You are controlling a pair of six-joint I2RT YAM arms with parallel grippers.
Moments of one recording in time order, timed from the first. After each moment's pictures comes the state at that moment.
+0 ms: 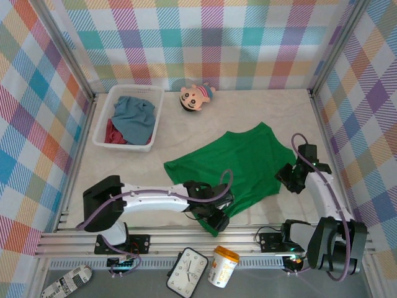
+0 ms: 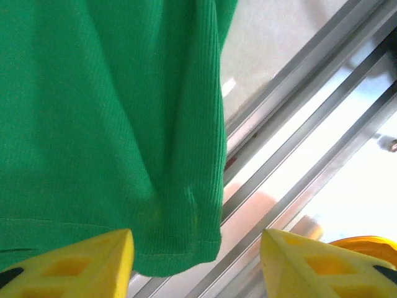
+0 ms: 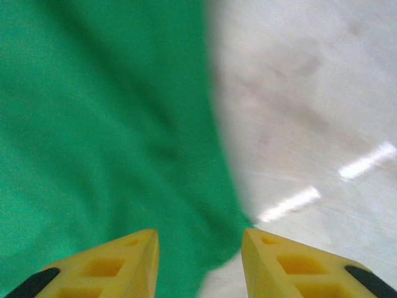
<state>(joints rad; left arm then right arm) -1.26 1.65 1.10 -0.67 0.15 -0.60 -0.14 1.09 0.67 -0.79 -0.21 0.60</state>
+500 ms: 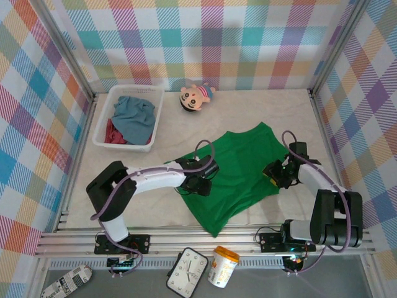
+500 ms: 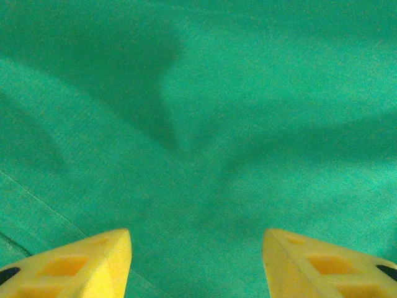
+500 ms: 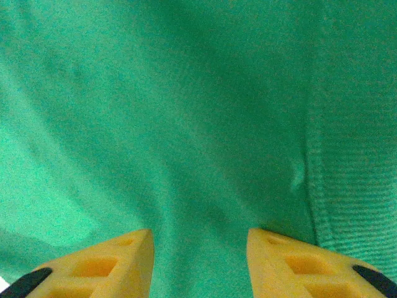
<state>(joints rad) -0.96 1.76 1.09 -0.66 -0.11 -0.69 -0.08 1.32 0.62 -0.56 -0.37 0.65</state>
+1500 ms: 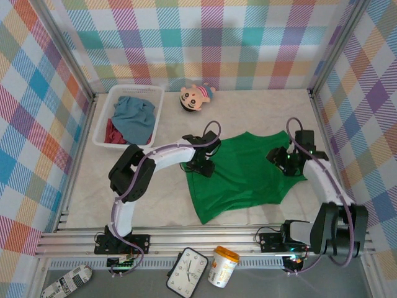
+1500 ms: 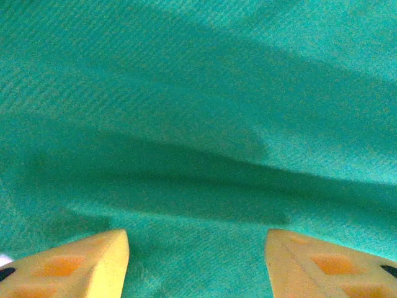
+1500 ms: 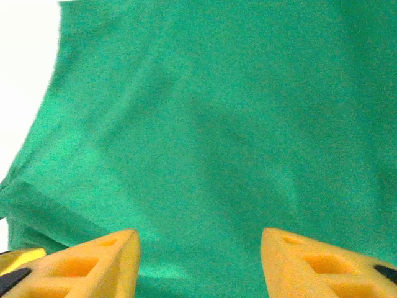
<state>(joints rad) -0.80 2.01 1.45 -0.80 -0.04 -0.37 -0.08 1.27 0.82 -0.64 -0.34 0.52</state>
